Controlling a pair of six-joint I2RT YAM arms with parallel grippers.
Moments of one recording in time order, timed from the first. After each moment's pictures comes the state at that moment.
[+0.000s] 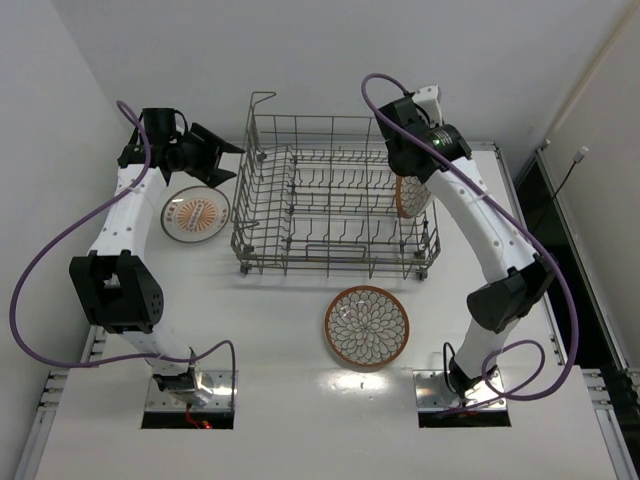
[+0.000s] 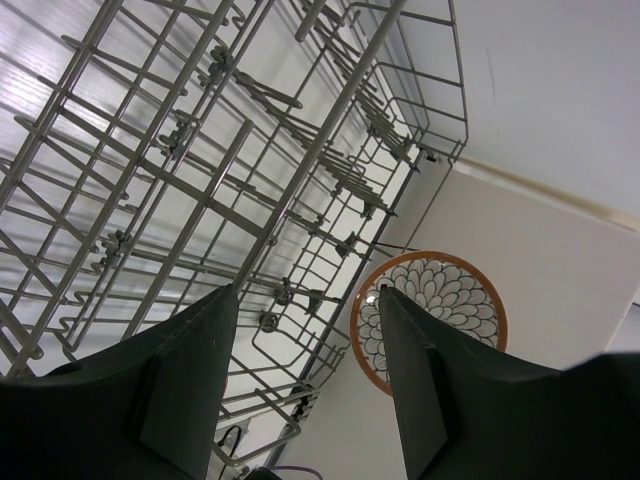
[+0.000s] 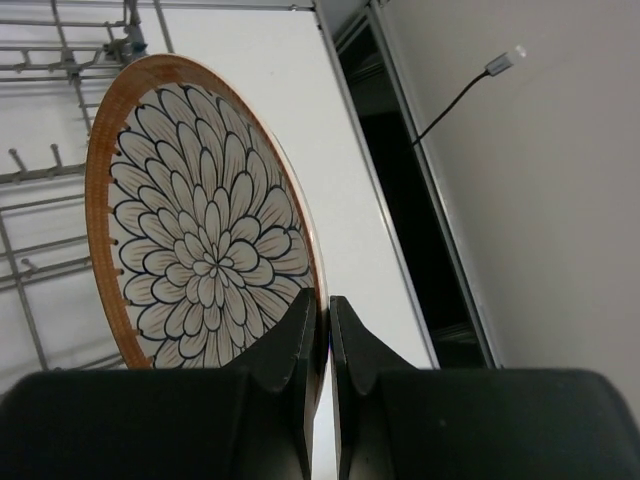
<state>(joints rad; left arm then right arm) 0.05 1.67 1.65 -0.69 0.48 -1.10 0.48 1.77 2.00 -1.13 0.96 0.24</state>
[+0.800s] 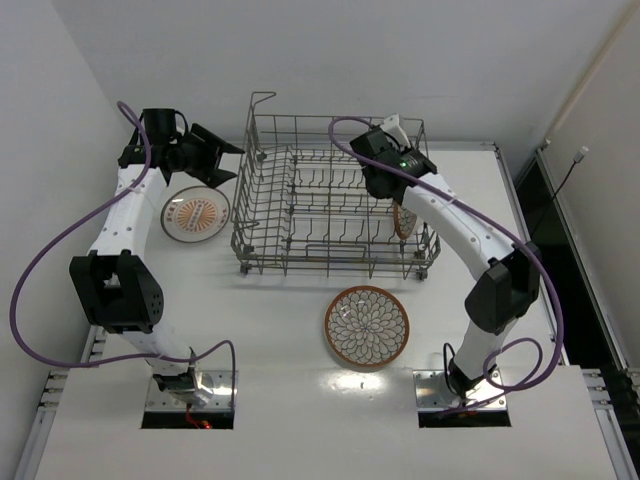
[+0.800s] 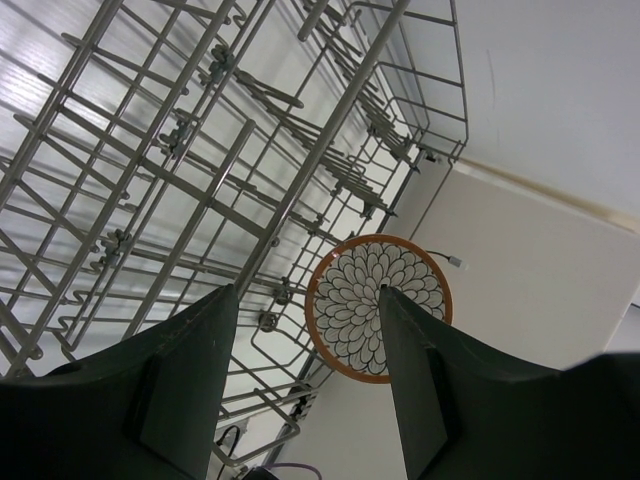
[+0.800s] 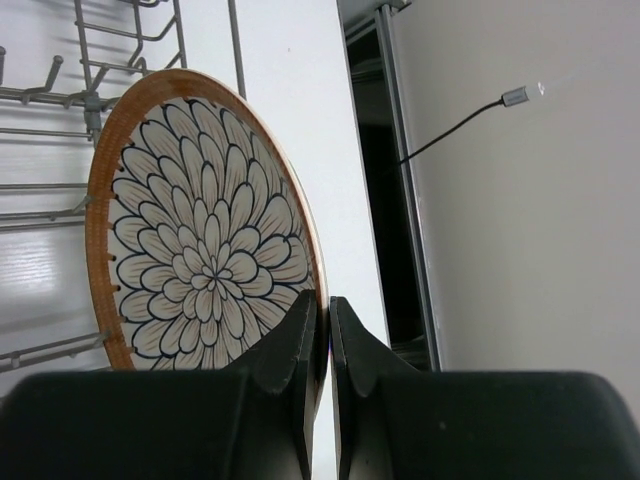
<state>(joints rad) 0.05 1.67 1.64 -0.68 0.48 -1.11 0.54 1.77 1.71 -0.89 1.02 0.06</state>
